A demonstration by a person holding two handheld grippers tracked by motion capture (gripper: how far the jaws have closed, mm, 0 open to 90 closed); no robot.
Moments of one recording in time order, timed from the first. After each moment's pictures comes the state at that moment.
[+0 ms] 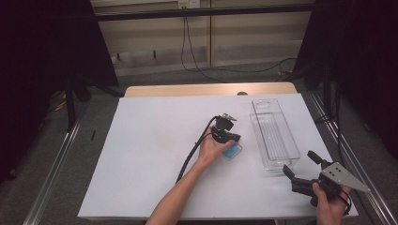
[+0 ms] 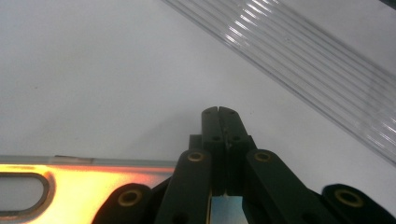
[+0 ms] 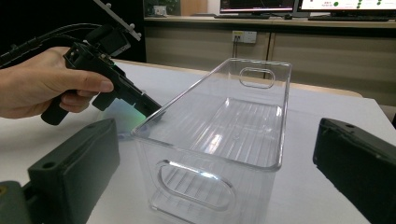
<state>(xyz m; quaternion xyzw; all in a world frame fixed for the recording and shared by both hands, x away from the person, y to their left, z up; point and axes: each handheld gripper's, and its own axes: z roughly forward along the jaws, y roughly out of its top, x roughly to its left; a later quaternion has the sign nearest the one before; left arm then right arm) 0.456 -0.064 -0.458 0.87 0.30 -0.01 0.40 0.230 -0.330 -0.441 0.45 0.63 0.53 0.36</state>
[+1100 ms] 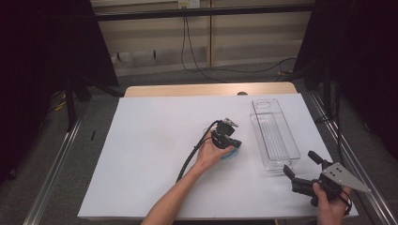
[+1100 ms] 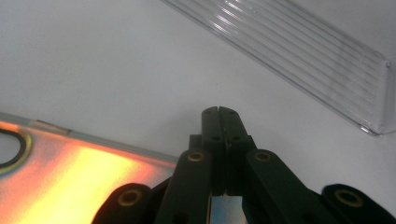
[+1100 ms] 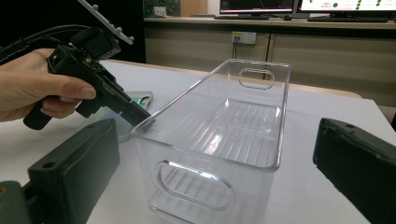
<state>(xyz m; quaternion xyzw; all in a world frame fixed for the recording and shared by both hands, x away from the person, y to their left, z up) 0.440 -0.060 -0.458 0.88 0.27 -0.03 0.39 0.229 -0.331 -0.441 0.45 0.62 0.53 0.36</state>
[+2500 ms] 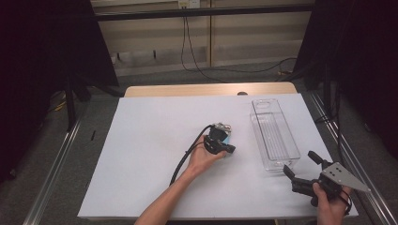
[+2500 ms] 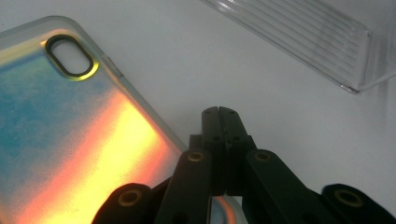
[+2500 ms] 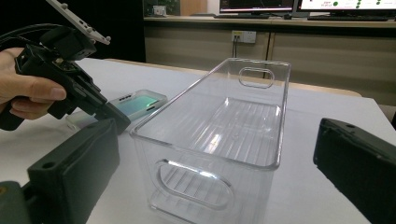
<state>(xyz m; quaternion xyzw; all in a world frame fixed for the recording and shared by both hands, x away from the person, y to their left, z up) 0.424 -0.035 -0.456 0.89 0.26 -0.03 0.38 0.230 -0.331 -0.441 0.45 0.62 0.53 0.36</state>
